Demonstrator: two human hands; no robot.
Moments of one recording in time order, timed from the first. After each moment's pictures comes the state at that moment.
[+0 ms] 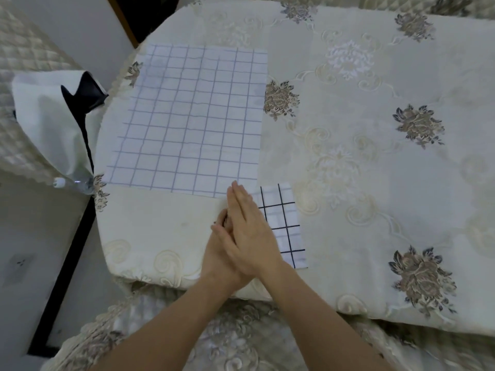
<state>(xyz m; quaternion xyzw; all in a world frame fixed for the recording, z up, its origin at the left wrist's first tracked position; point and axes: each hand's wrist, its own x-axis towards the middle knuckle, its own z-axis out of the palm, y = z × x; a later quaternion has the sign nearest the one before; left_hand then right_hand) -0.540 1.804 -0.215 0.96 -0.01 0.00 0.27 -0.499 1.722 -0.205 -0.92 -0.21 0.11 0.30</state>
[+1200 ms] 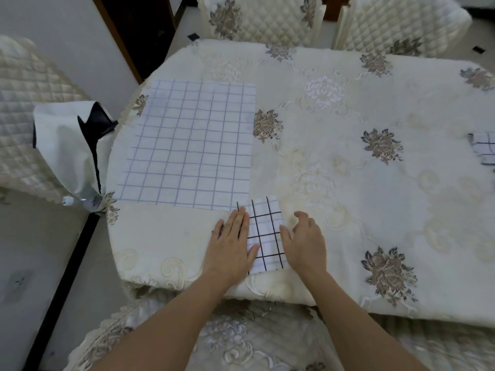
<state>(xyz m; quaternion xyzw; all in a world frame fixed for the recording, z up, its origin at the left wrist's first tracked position) -0.528 1.804 -0.193 0.98 -0.09 -0.15 0.05 -0.502 1.622 -0.186 -0.96 0.07 0.05 0.25</state>
